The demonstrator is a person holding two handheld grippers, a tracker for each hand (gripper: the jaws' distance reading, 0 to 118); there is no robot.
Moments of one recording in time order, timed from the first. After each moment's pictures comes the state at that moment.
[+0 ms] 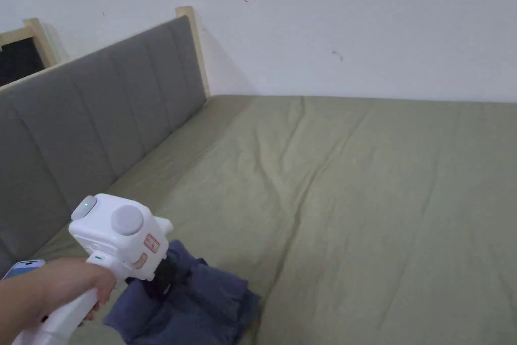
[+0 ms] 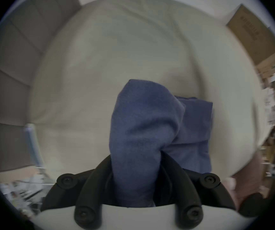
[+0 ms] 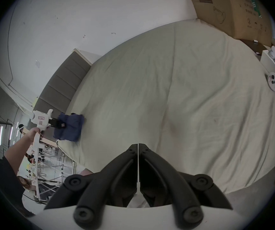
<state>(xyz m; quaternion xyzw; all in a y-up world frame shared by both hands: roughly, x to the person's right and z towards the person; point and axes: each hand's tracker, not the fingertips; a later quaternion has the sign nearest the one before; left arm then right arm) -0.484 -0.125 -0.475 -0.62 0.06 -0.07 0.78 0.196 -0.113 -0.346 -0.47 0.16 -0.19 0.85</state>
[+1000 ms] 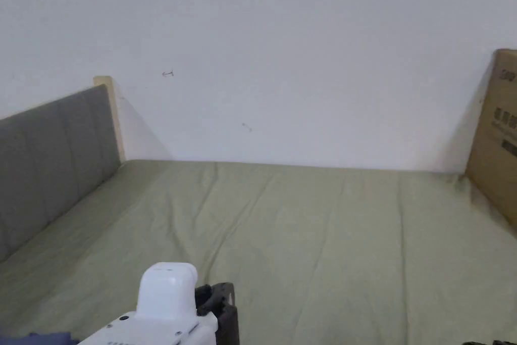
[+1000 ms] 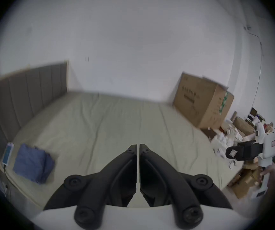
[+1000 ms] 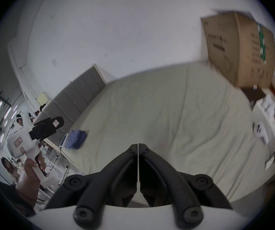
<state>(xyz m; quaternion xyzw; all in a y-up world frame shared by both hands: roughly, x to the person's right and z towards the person) -0.181 0.015 -0.299 -0.14 -0.07 0.08 0.98 0.175 0.038 -0.313 -0.30 0.20 -0.12 0.92</state>
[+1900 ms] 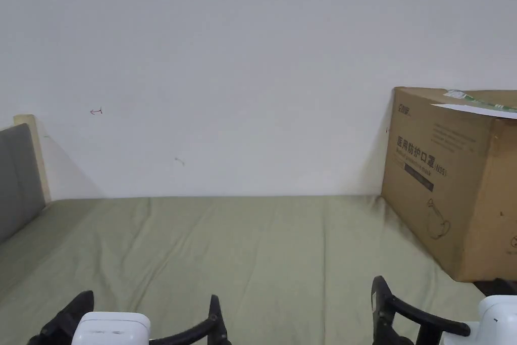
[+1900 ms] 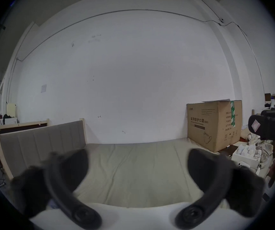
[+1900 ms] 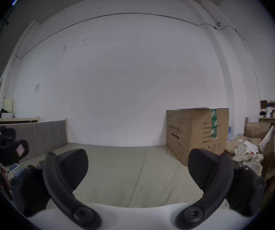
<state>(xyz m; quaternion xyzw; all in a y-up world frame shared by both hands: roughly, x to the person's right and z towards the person) -0.115 0.030 -0.247 0.03 0.01 -0.03 1.00 0.169 0.043 -0.243 0.05 -0.02 -0.01 1.00</state>
